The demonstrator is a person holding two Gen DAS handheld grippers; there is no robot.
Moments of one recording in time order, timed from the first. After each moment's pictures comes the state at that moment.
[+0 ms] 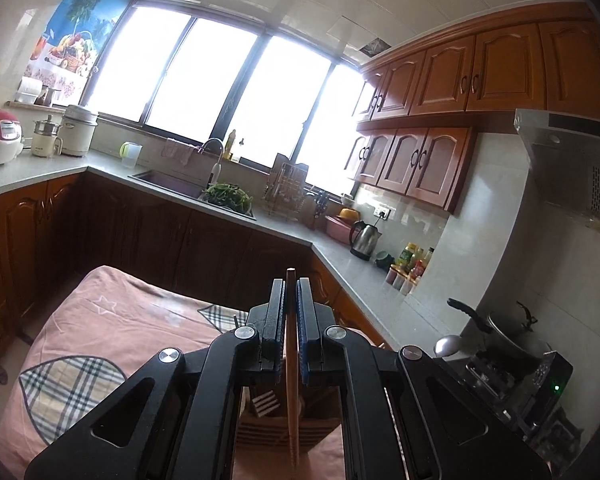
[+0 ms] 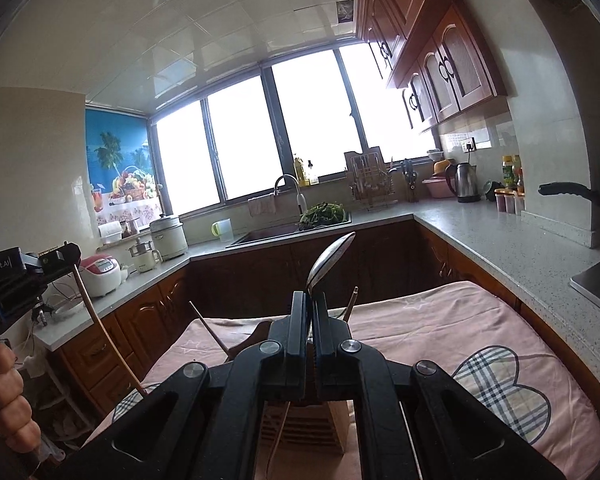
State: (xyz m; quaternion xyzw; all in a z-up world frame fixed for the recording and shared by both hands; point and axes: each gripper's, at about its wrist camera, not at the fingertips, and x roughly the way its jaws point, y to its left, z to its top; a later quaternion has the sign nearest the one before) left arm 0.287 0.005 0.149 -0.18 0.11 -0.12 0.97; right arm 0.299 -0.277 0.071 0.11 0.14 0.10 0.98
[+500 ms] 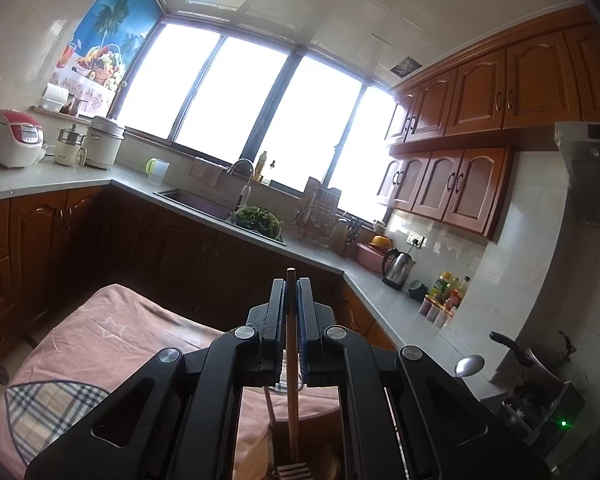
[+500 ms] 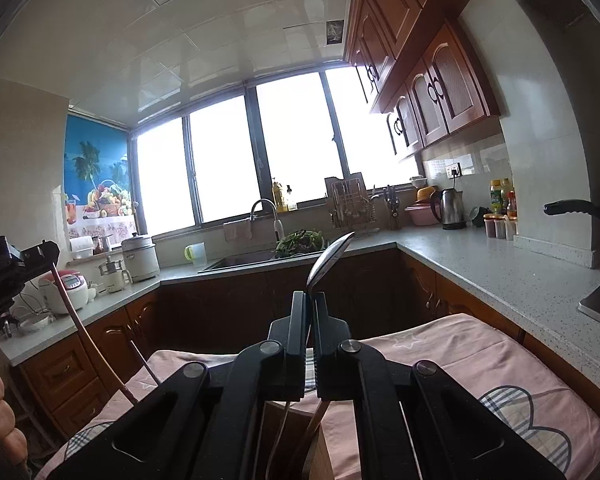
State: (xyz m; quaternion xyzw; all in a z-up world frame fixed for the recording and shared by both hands) left arm 0.354 0.006 0.122 -0.19 0.07 -0.05 0.98; right arm 0.364 -0.262 0.048 0.09 0.09 0.05 0.99
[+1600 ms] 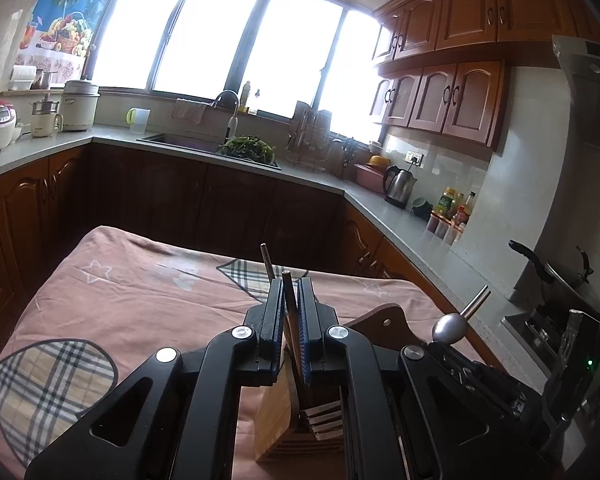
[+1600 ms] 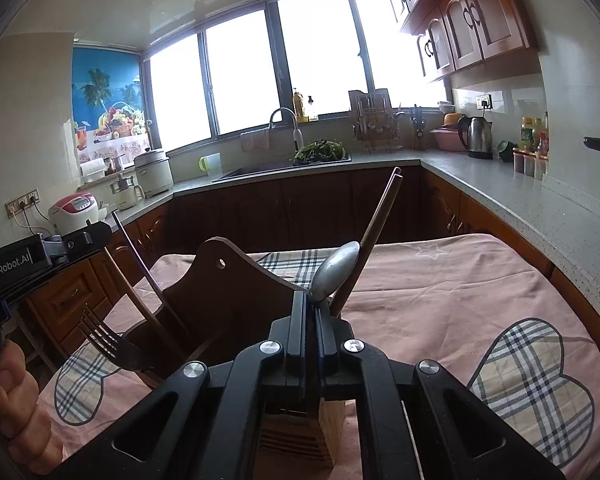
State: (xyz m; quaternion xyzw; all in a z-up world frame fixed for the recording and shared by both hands) left arm 0.384 -0.031 0.052 -0.13 0.19 -0.09 0.97; right arm 0.385 -0.244 -0.011 0.06 0.24 0.11 0.96
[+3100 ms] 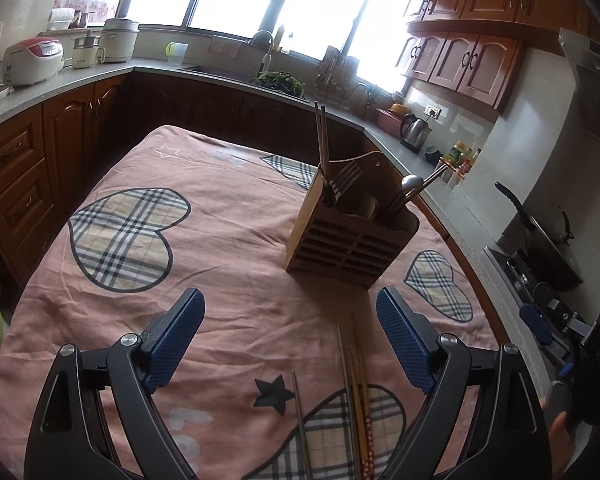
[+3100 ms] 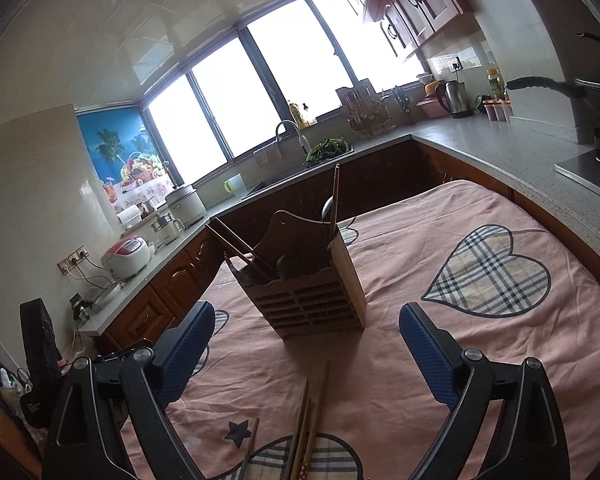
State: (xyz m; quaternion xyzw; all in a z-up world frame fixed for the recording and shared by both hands) left arm 0.199 0.004 0.017 -0.16 0.31 -0.07 0.93; right arm 0.207 -0.306 0.025 0.19 0.25 0.14 0.94
